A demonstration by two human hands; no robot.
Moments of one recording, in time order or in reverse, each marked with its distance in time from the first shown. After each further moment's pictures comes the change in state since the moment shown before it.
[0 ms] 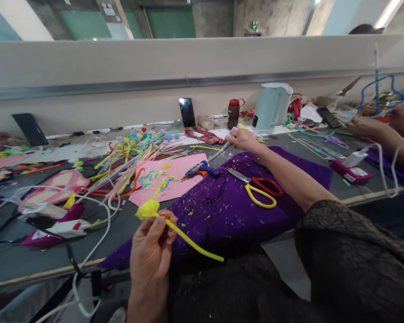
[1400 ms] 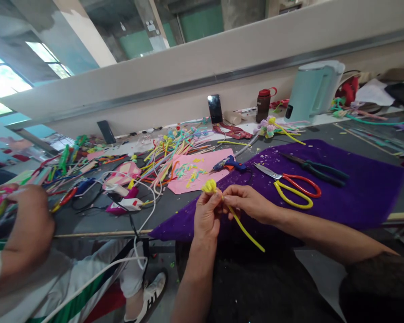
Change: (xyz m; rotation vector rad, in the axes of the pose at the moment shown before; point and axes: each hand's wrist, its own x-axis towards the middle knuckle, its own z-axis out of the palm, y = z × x) left_hand 0.009 -0.037 0.031 -0.058 -0.104 -0.112; right_hand -0.163 -0.116 0.086 1.256 -0.539 0.100
